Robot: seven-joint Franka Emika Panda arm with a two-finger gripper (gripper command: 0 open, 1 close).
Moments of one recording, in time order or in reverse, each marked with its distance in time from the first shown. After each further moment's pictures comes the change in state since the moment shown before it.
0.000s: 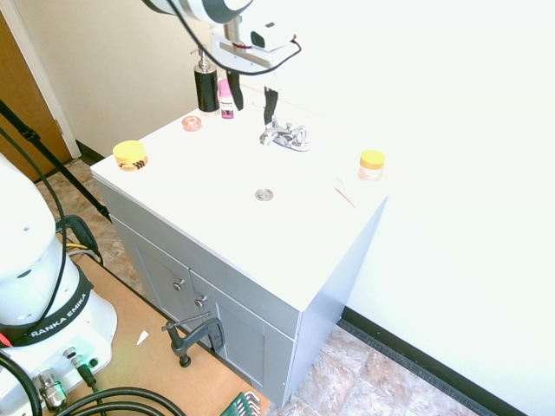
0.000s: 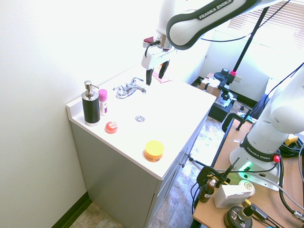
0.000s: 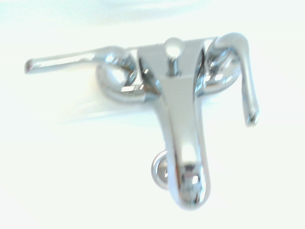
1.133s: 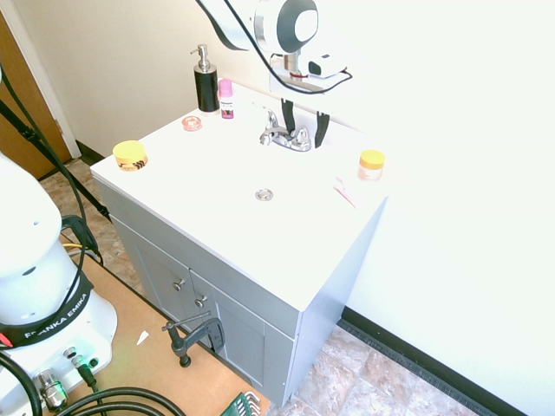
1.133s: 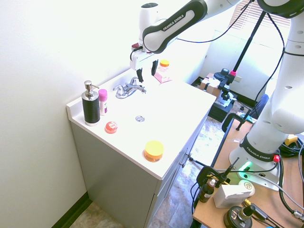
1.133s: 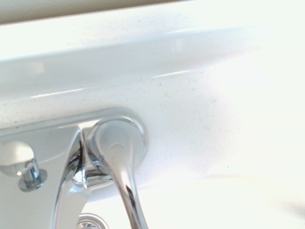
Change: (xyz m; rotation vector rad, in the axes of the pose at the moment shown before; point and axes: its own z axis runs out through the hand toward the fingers) arm 0.090 -0.013 0.071 -0.142 0.045 0.067
